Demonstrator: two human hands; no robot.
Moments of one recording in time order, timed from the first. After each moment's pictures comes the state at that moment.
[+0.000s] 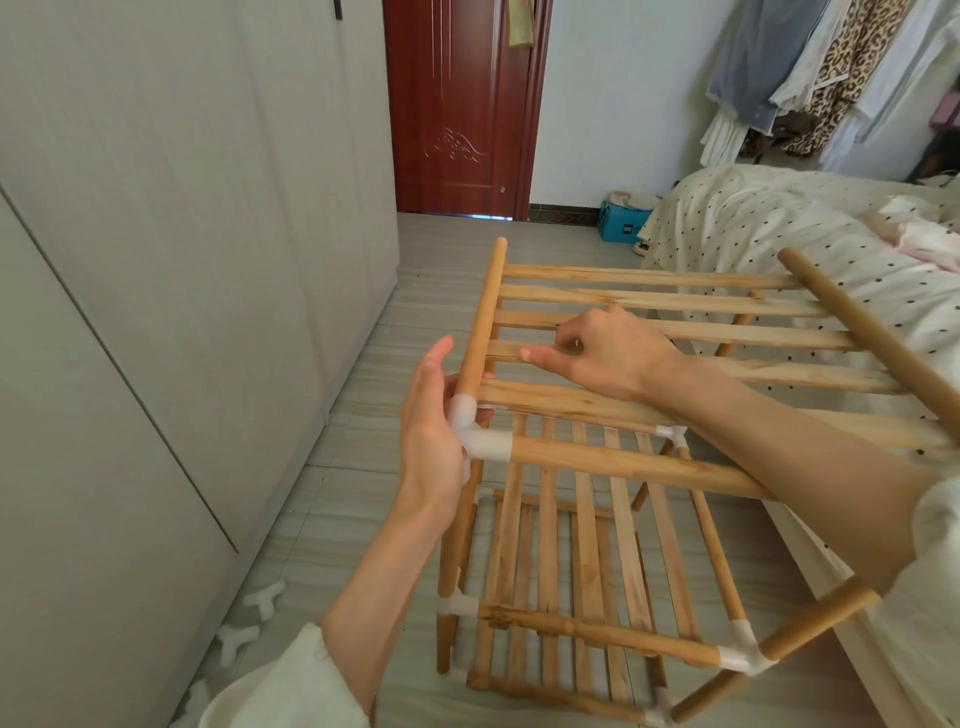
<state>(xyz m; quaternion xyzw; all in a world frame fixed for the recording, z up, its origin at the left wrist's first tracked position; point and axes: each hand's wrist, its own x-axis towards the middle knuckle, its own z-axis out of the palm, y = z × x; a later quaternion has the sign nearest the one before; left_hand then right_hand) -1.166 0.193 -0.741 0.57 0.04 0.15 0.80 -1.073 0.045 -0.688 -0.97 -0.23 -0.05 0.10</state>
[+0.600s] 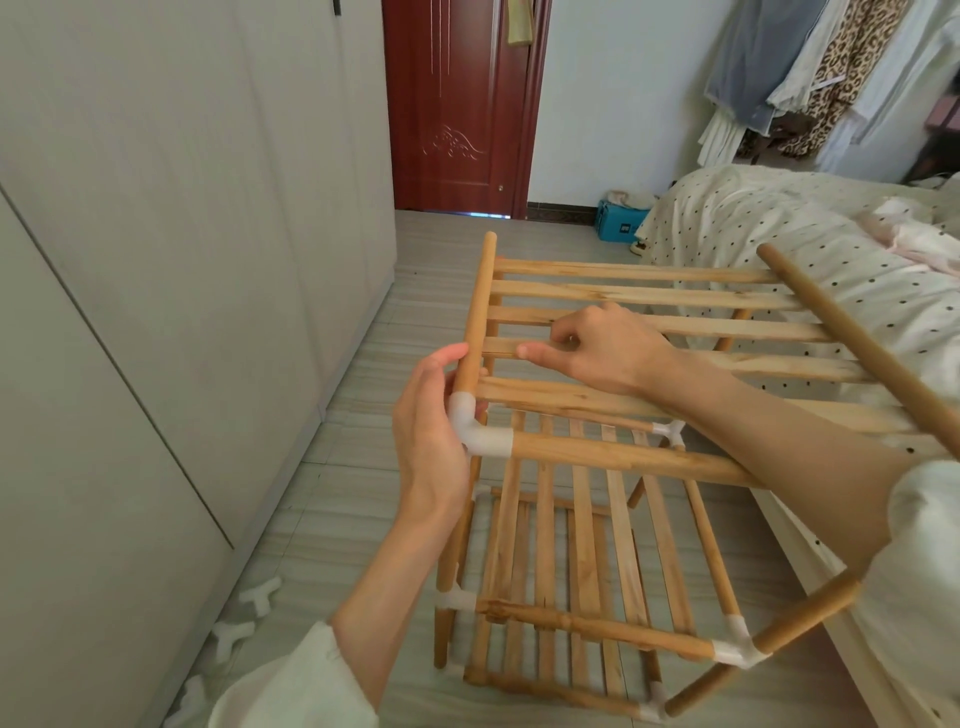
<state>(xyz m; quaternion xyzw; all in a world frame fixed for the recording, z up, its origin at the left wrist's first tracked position) -1.172 0.187 -0.742 0.60 0.03 0.22 0.77 -1.069 0.043 -0.691 -0.96 -0.25 -0.06 0.09</state>
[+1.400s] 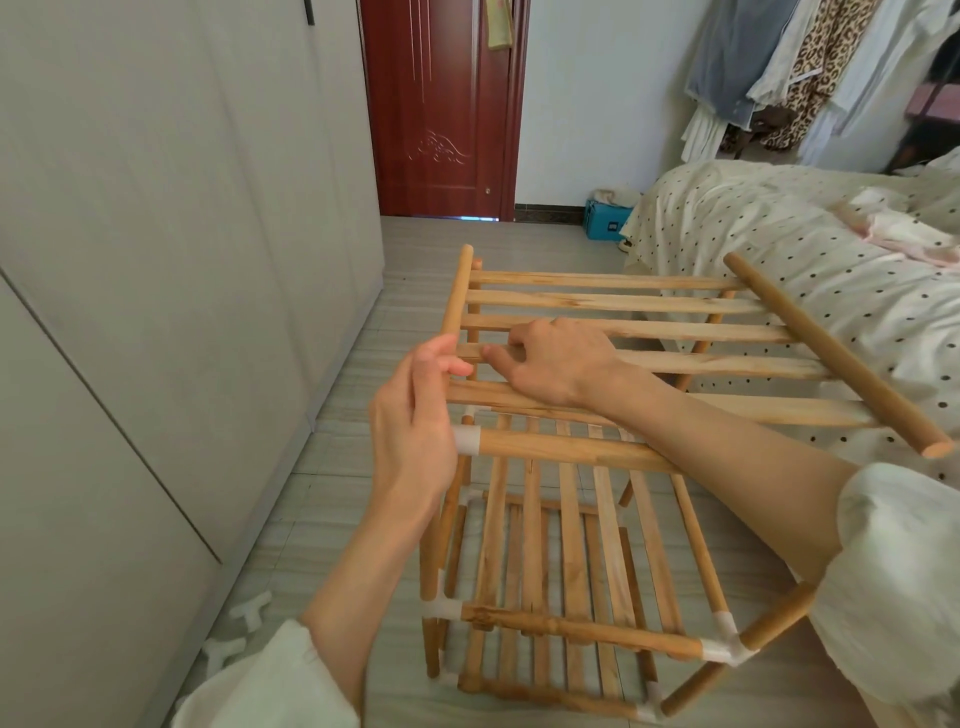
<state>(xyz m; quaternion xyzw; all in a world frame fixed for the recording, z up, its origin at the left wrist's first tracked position) -1.158 0.188 -0.740 0.73 -0.01 0.28 0.63 -1.068 0.060 -0.703 -0.97 -0.20 -0.07 0.07</state>
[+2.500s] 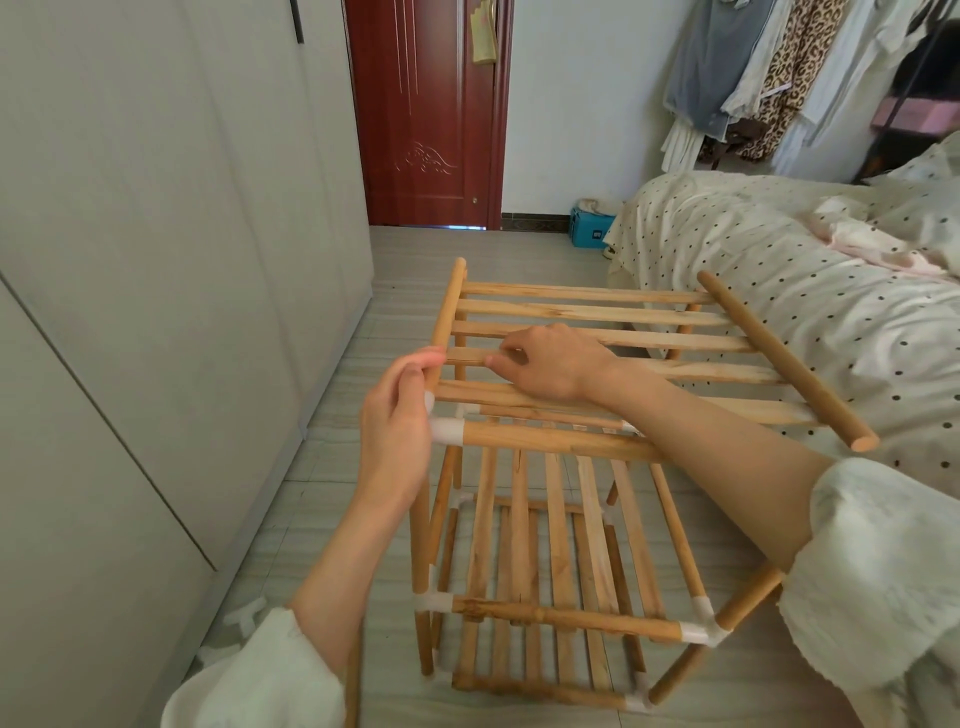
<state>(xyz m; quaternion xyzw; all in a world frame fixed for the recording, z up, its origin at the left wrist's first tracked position) -1.158 0.196 -0.740 0.69 0.00 0.23 0.68 -1.077 0.049 -0.691 -0.98 -0.20 0.01 0.09</state>
